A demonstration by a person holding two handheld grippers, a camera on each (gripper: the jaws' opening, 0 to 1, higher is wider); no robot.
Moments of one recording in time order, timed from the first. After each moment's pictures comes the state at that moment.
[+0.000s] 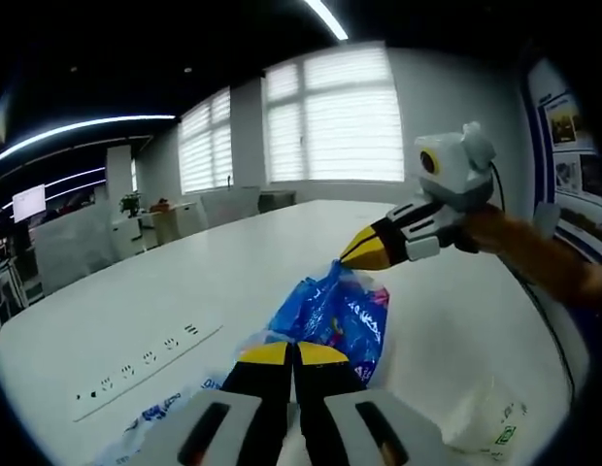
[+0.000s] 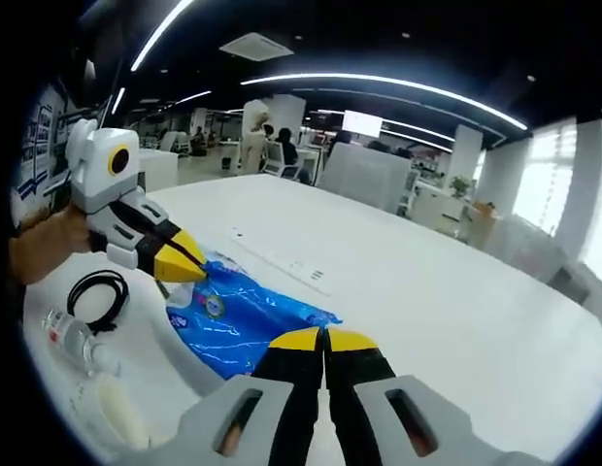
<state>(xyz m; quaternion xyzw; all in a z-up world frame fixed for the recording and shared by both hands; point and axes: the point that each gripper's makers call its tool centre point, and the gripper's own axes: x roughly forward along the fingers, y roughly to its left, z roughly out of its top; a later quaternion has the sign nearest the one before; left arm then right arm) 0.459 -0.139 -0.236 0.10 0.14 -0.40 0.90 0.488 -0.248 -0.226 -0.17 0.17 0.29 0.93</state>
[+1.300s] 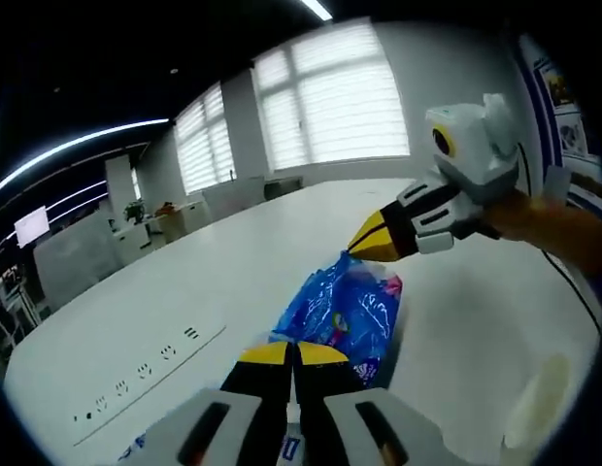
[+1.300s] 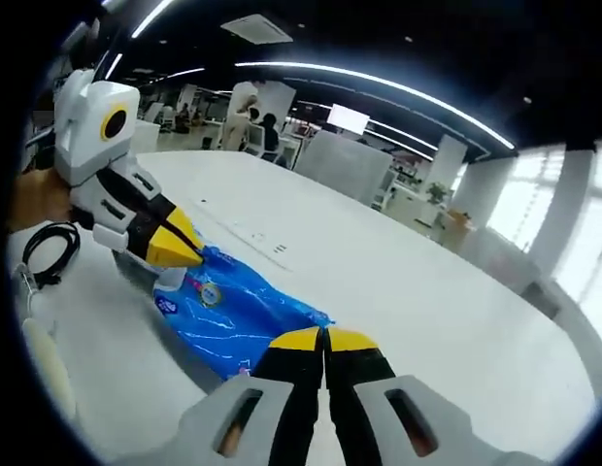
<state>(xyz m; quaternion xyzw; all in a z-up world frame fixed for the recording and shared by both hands) 0.488 -0.157 -0.282 0.16 0.14 -0.38 0.90 0.498 -0.262 -0.272 -0.23 0.16 0.23 0.93</state>
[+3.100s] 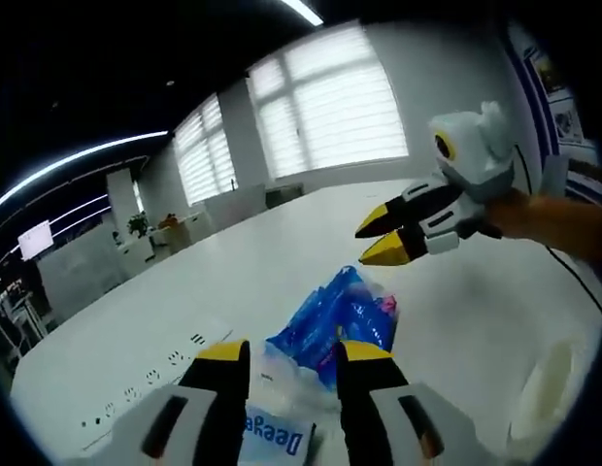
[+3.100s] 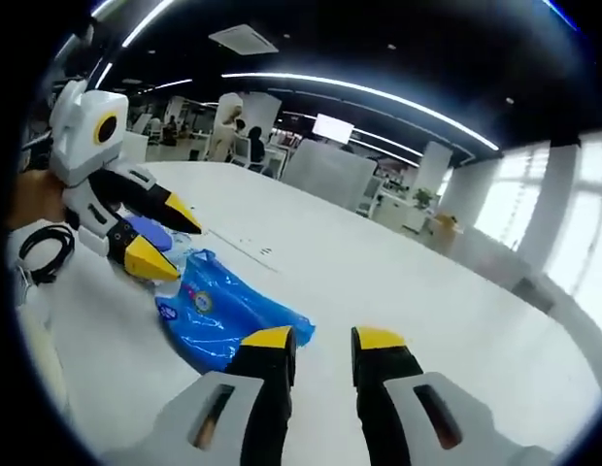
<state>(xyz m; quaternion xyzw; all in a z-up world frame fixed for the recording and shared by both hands) 0.498 -0.152 -0.269 0.17 0.11 -0.37 0.91 0.512 -0.286 -0.259 -0.21 0.12 0.21 0.95</state>
